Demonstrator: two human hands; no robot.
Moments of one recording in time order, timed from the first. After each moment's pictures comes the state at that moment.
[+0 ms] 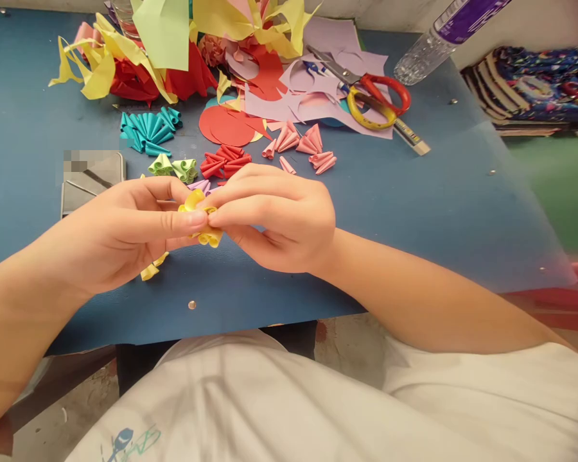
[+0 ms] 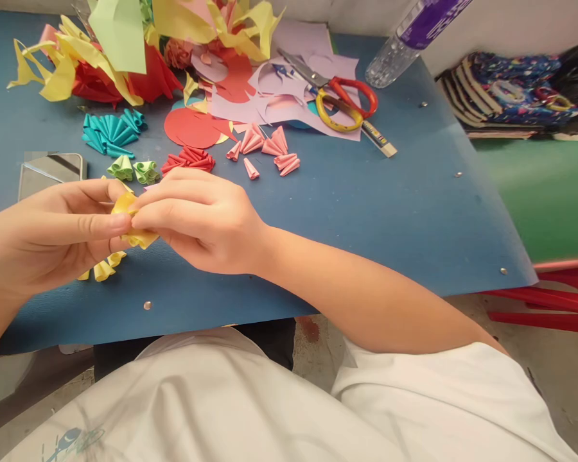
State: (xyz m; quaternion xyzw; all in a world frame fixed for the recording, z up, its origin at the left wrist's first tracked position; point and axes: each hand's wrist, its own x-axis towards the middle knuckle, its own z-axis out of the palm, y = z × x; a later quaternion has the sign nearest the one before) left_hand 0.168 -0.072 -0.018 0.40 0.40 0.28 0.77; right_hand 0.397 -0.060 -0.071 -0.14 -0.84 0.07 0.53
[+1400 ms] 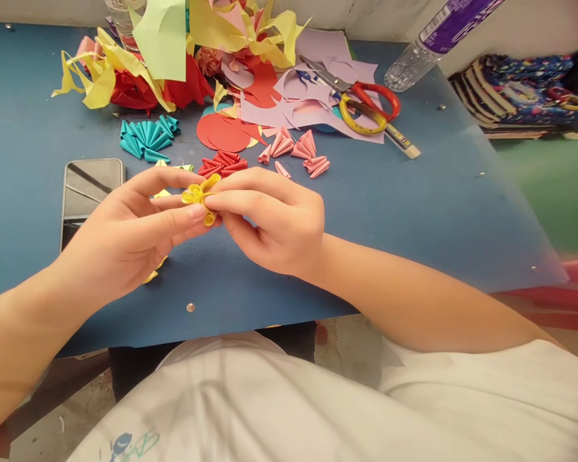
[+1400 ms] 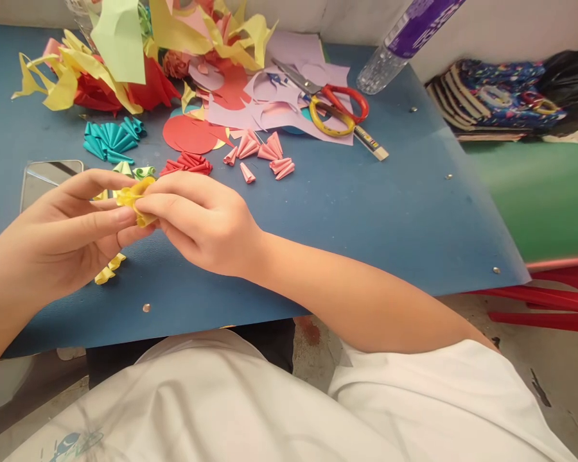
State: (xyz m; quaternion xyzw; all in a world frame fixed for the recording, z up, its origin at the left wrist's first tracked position) left_hand 0.178 -0.082 -0.021 0.41 0.39 0.38 0.73; right_hand 0.394 -0.070 -0.071 -0.22 -0.81 0.02 0.54
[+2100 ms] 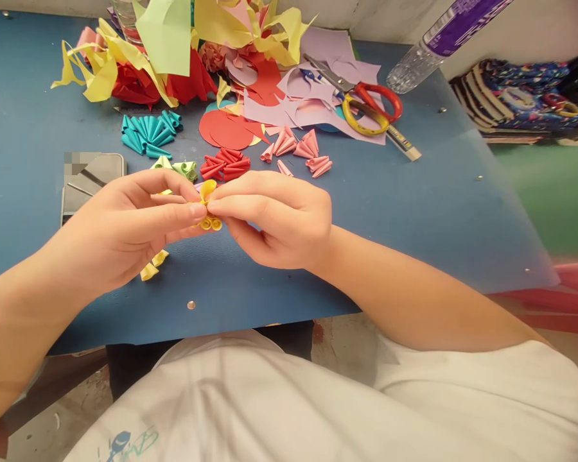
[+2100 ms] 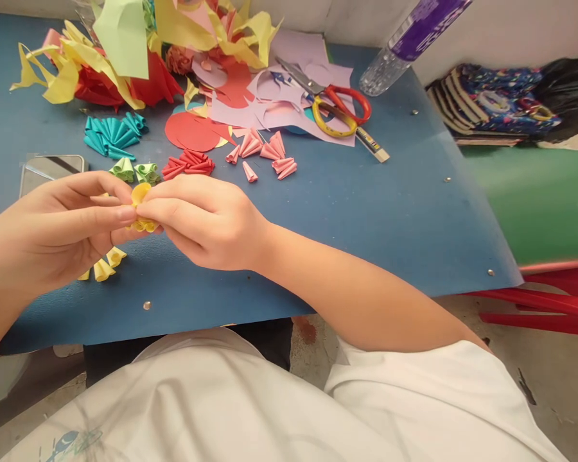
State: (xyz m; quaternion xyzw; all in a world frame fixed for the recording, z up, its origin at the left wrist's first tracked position) left_hand 0.170 -0.078 -0.019 0.44 0.42 0.35 0.71; right_hand 0.401 -0.067 -0.063 -0.18 -0.86 -0.01 0.48
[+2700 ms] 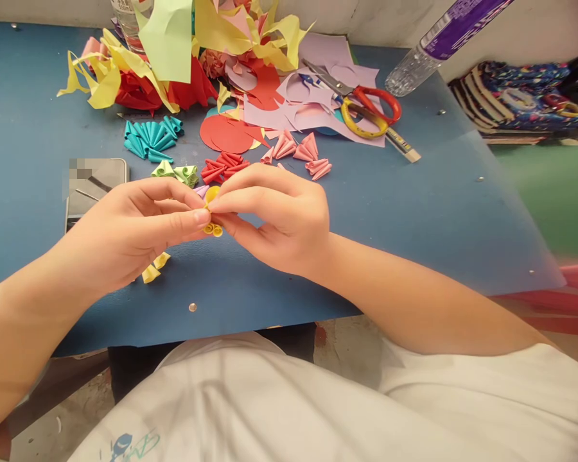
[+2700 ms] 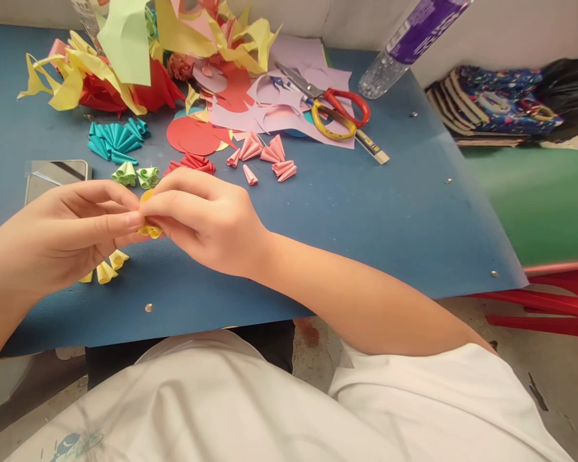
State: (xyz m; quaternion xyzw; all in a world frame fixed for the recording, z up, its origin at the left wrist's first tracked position) left_hand 0.168 -0.077 -0.019 0.46 0.43 0.32 0.71; right_hand 0.394 -0.069 -0.062 -0.21 -0.82 0.08 0.53
